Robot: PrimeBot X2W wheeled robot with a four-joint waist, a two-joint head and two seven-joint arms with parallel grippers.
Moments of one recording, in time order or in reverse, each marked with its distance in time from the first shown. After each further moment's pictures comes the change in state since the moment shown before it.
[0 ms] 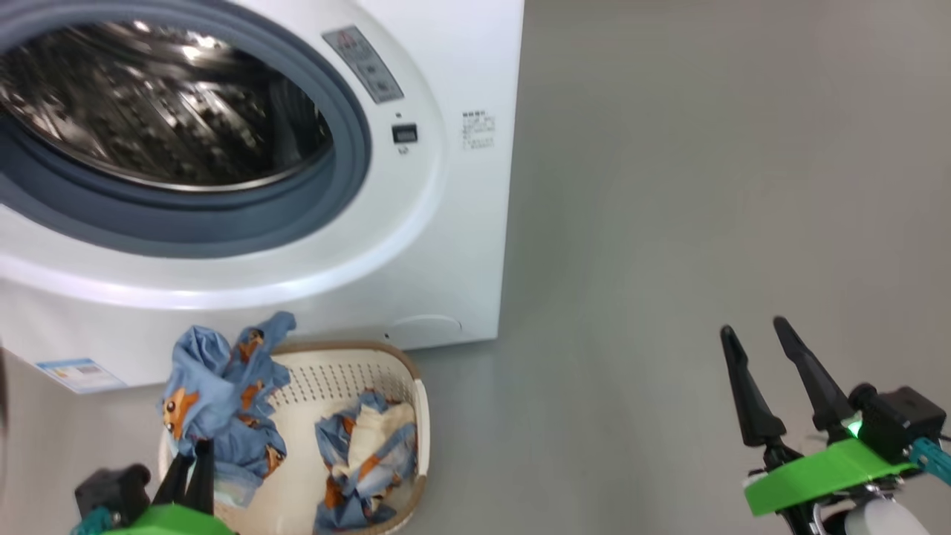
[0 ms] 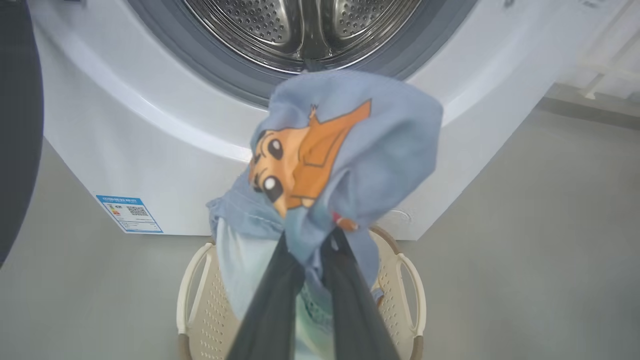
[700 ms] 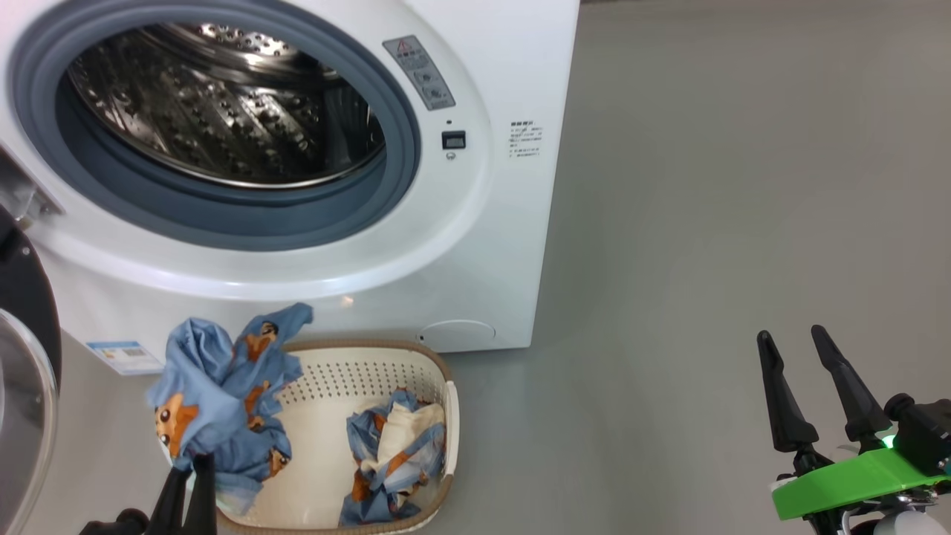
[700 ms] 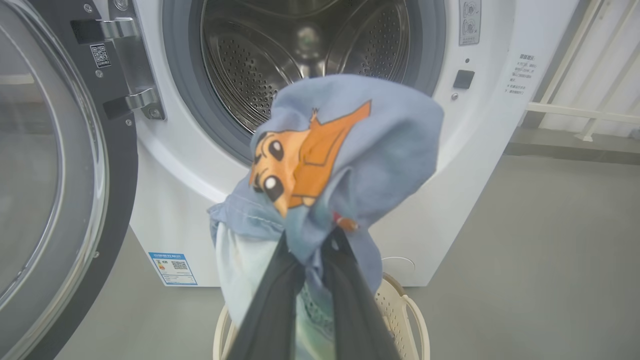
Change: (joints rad) left arm 0.268 -0.094 0.096 -0.479 0.147 0.000 0.000; right arm 0.052 -0.002 -0.077 -0.020 0.000 0.000 0.000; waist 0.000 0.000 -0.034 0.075
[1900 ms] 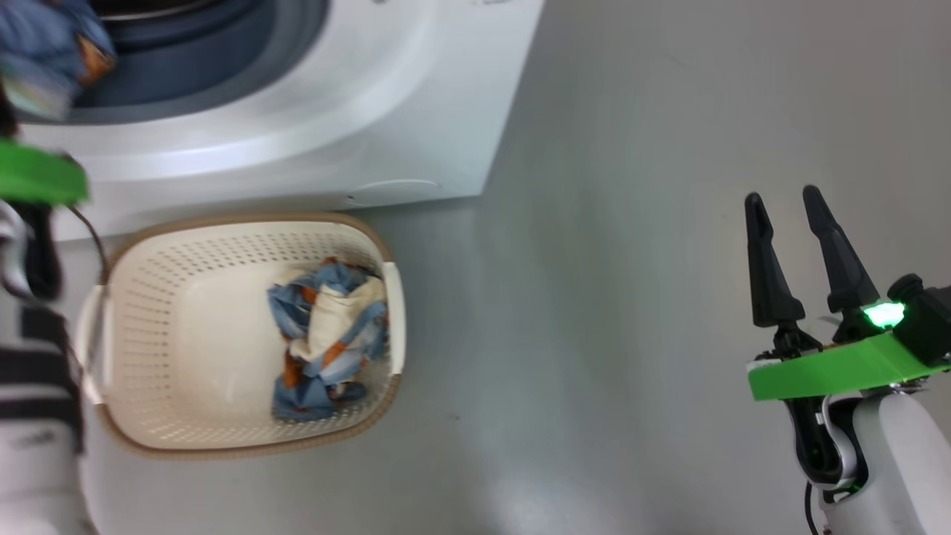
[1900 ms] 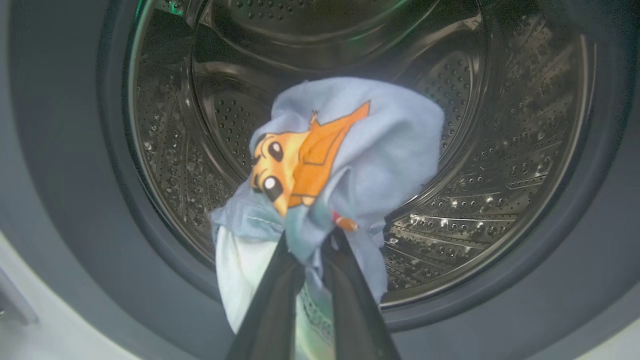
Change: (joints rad) left arm -0.961 0.145 0.092 0.477 0.026 0.000 -0.008; right arm -0.253 0.043 0.017 -0.028 0.016 0.000 0.000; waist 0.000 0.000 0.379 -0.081
